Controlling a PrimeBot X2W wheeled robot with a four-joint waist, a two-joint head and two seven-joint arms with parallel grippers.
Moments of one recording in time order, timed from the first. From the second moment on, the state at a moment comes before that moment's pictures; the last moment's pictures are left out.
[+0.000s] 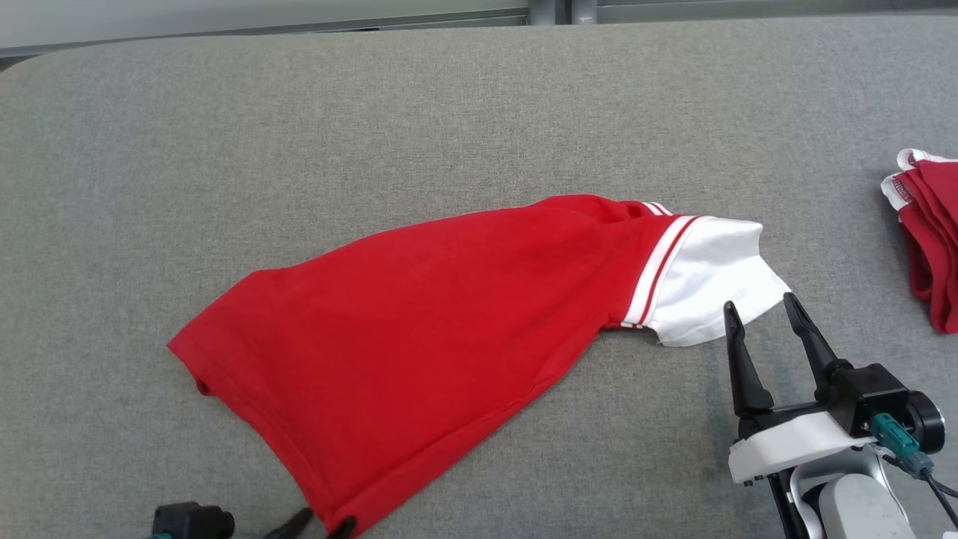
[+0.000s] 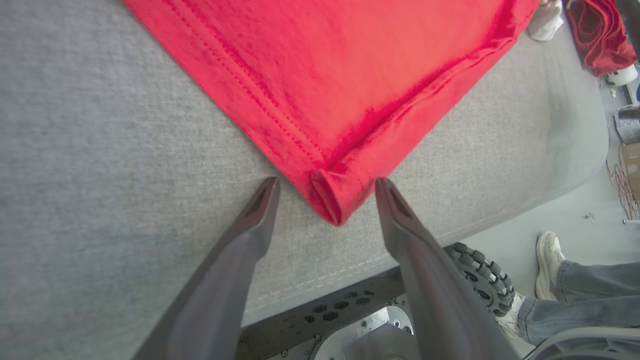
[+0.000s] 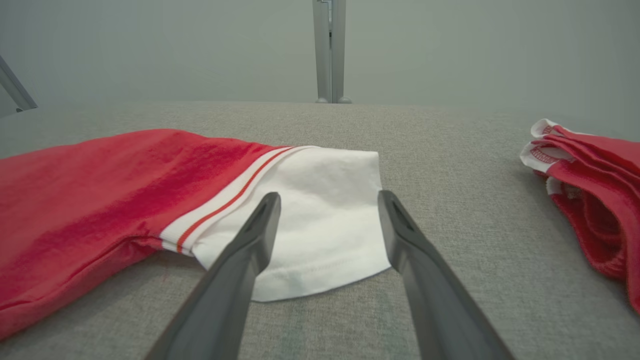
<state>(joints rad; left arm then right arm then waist) -0.11 0.78 -1.02 -0.04 -1.21 0.03 -0.16 -0.06 -0.05 -0.02 0.14 0.05 0.13 -0.26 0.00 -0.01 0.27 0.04</state>
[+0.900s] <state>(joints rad) 0.09 0.50 -0.41 -0.07 -0.82 0.25 -0.26 0.06 -0.05 -0.19 0.10 0.00 0.13 -0.26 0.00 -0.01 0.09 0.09</state>
